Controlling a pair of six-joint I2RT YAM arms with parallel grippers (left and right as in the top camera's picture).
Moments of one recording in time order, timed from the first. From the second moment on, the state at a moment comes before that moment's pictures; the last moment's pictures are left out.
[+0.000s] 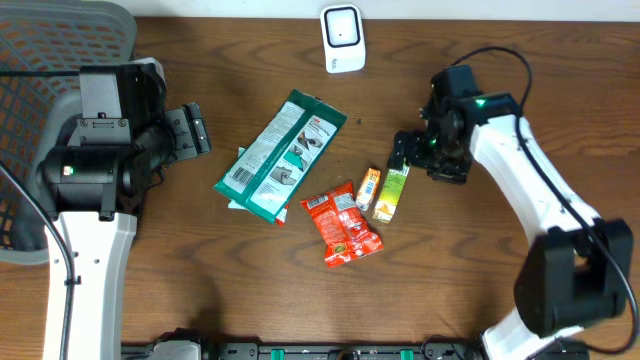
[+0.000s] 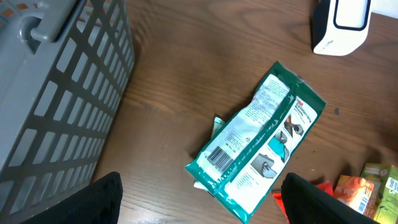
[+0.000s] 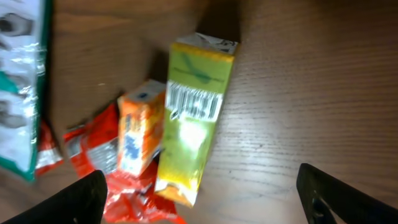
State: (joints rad) left arm -0.02 1.29 1.48 -1.08 -0.01 -0.23; right arm 0.22 1.80 1.40 -1.04 -0.25 0.42
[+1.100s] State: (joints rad) left arm -0.02 1.29 1.48 -1.08 -0.01 -0.23; right arm 0.31 1.94 1.36 -0.85 -0.13 0.54
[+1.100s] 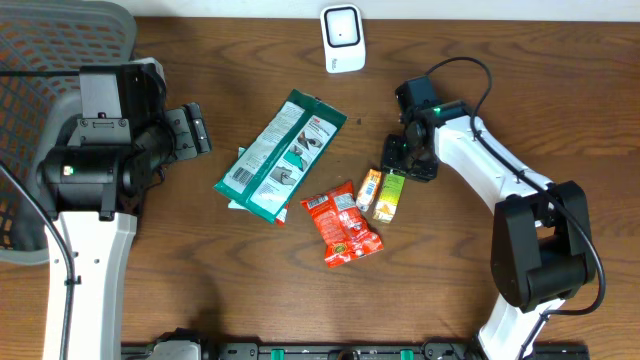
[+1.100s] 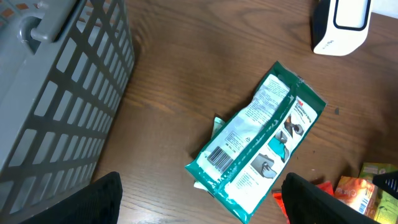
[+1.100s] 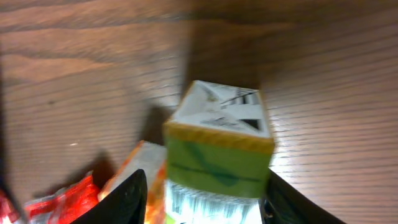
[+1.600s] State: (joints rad) left arm -0.02 1.29 1.48 -1.08 -0.01 -0.23; right arm 0.31 1.94 1.36 -0.85 0.07 0.54
